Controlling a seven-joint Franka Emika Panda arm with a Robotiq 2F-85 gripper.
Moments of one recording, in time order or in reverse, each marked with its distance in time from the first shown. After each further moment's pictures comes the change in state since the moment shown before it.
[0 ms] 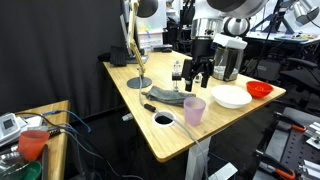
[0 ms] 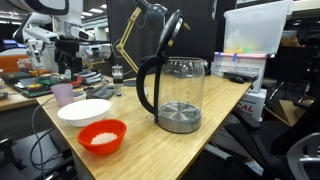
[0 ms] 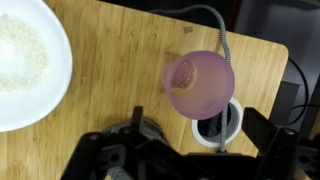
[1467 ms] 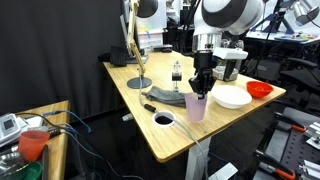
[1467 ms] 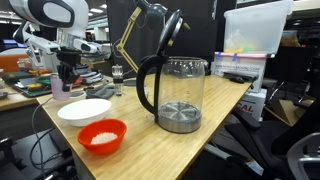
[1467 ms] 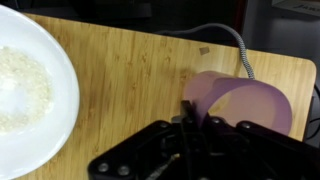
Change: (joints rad) arm -0.002 0.093 -0.018 0.000 0.012 -0.012 0.011
